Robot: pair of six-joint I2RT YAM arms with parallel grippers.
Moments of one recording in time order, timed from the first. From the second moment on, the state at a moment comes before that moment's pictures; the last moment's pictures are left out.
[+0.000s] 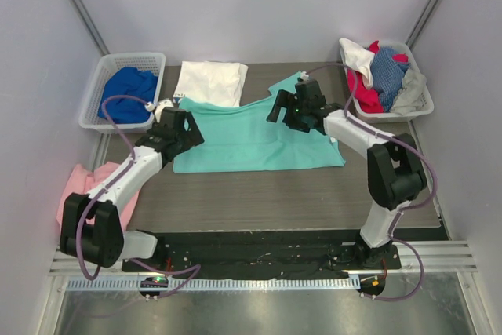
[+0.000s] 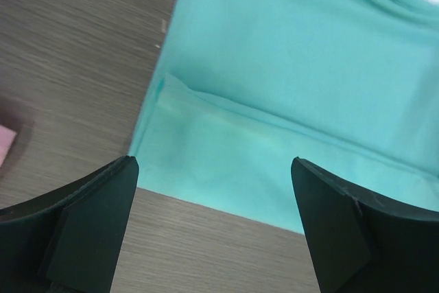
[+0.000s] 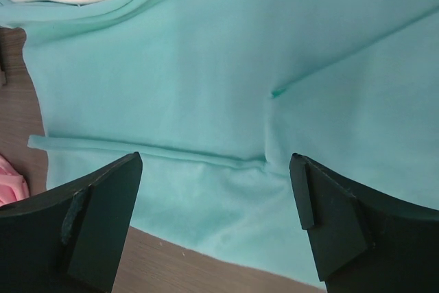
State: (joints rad) left arm -0.26 1.29 0.89 -0.41 -0.31 -0.63; right arm 0.42 1.84 1.31 -0.21 -0.12 0.65
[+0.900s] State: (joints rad) left arm -0.48 1.66 0.95 -0.39 -0.38 -0.57; right arm 0.43 1.64 0.90 -0.32 0.23 0.52
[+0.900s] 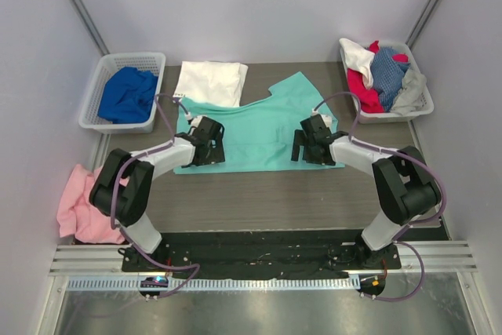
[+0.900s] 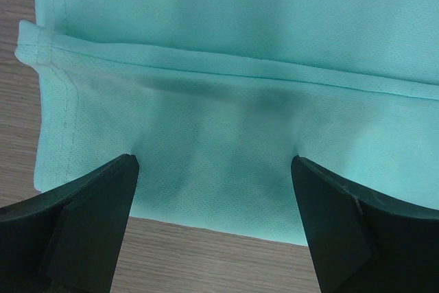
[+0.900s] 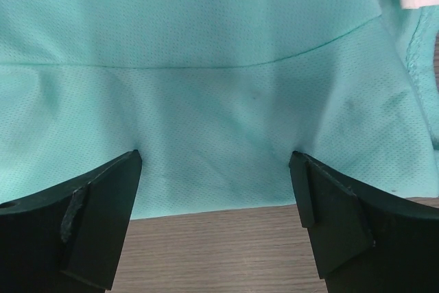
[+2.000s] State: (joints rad) left arm -0.60 1.30 0.61 -0.52 -0.43 -0.90; right arm 0.73 1.41 0.74 -0.68 0.33 0.91
